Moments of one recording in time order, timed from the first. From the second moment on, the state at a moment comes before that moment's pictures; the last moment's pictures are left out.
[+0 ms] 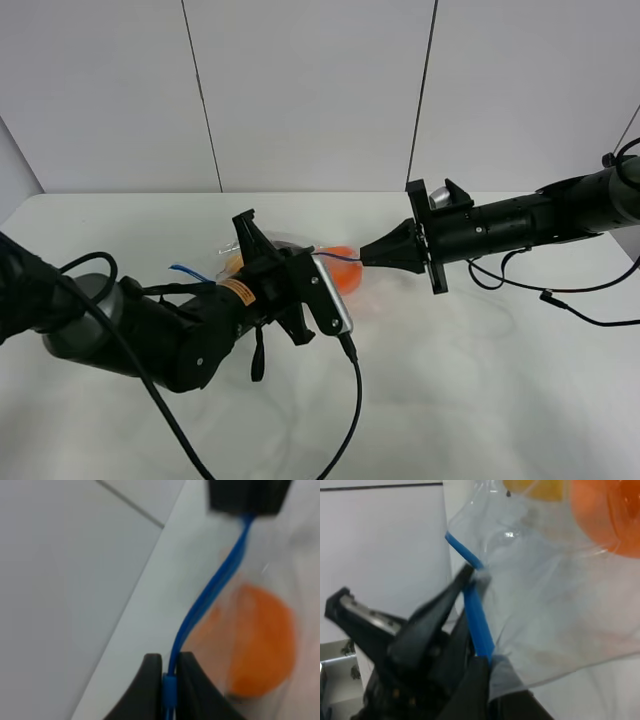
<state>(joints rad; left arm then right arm) -0.75 1.92 -0.71 -0.40 -0.92 1.12 0.04 2.01 -1.07 1.42 1.18 -0.78</state>
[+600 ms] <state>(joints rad) -0.47 1.92 -0.71 -0.38 -0.89 1.19 0.04 2.01 -1.07 1.44 1.18 -0.78</state>
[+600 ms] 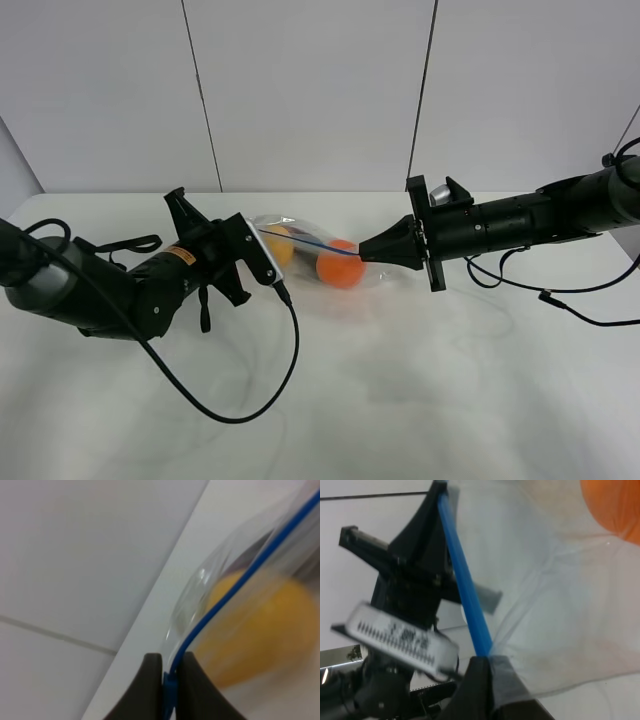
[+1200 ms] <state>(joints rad) -0.29 1.92 -0.71 -0.34 -0.86 1.19 0.04 2.01 -1.07 1.44 1.19 -0.78</state>
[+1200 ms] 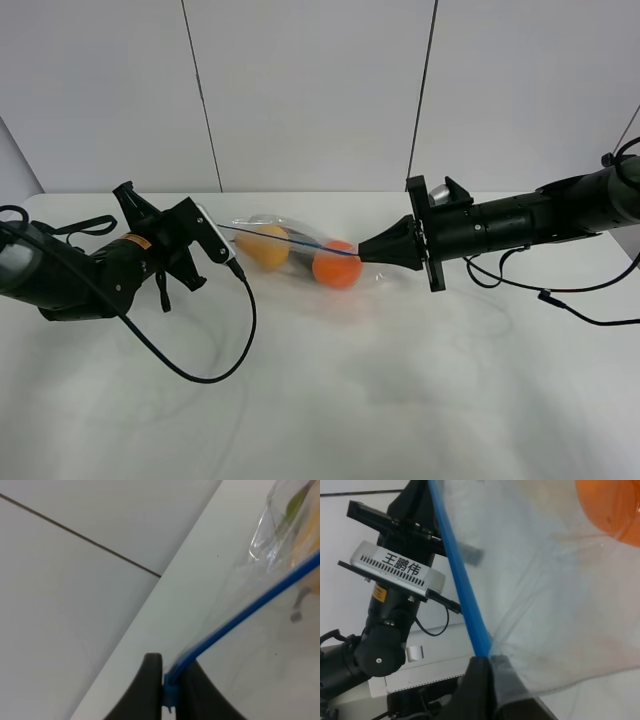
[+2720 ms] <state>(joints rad) 0.05 1.92 -1.28 -0.19 0.78 0.15 0.04 2.01 -1.07 1.40 1.20 -0.78</state>
